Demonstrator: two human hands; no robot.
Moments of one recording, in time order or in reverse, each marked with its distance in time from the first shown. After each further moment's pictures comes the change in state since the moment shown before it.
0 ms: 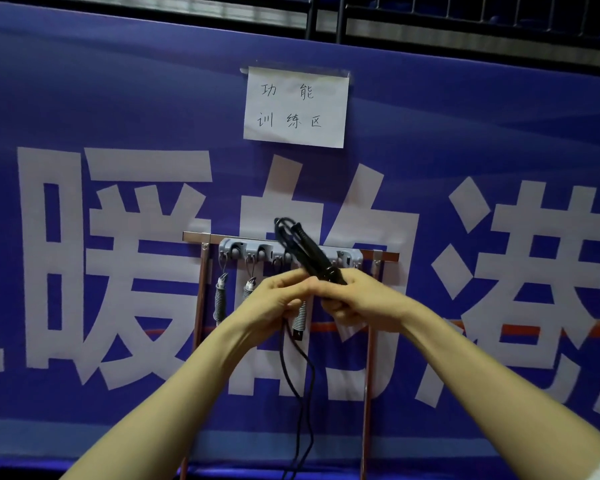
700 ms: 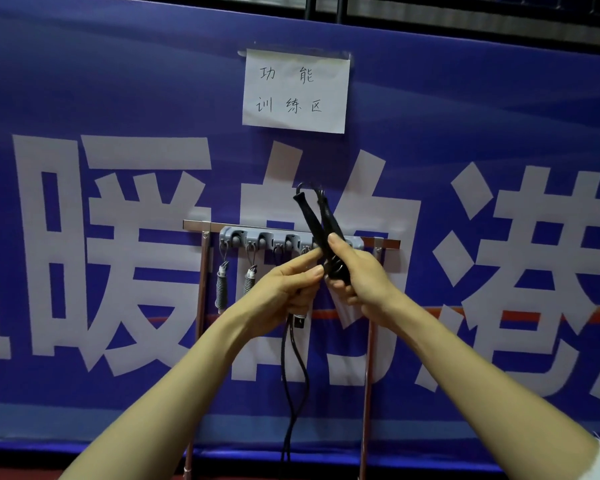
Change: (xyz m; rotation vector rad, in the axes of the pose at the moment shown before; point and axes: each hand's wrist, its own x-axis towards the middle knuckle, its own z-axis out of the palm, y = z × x) left_hand -0.005 -0.003 0.001 -0.051 -0.168 -0.006; right_hand 0.000 0.003 0.016 0.231 0.373 -0.071
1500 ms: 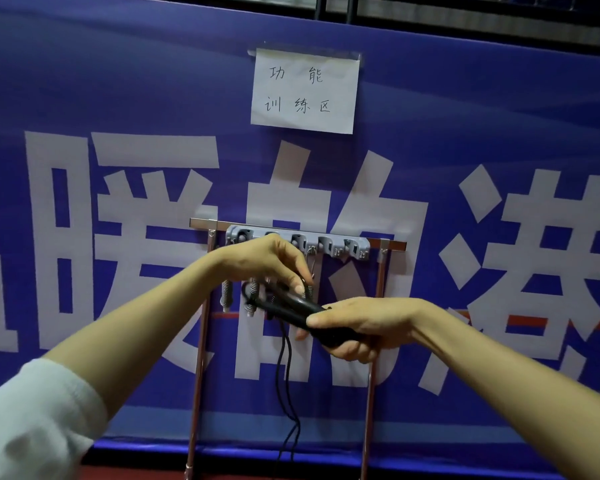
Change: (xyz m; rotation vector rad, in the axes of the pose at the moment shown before) left_hand 0.021 0.055 -0.055 0.663 -0.366 -0.050; right_hand -0.006 0.005 -0.007 -0.332 -0.766 0.539
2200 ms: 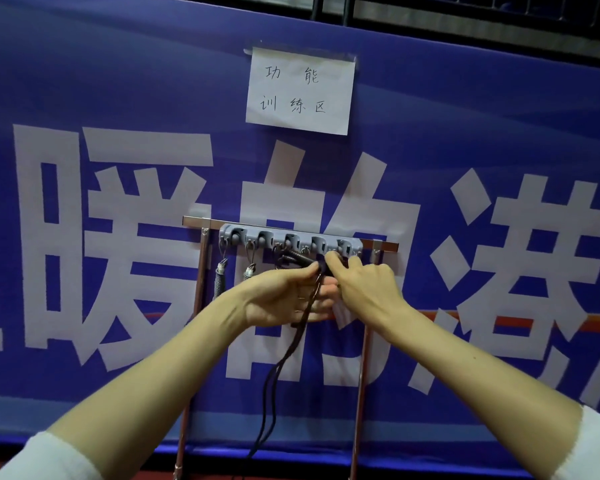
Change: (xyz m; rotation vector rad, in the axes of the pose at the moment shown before) left_hand 0.008 0.001 0.068 -0.944 0.171 -0.299; right_hand 0.026 0.019 -0.020 -1.546 1.319 -0.133
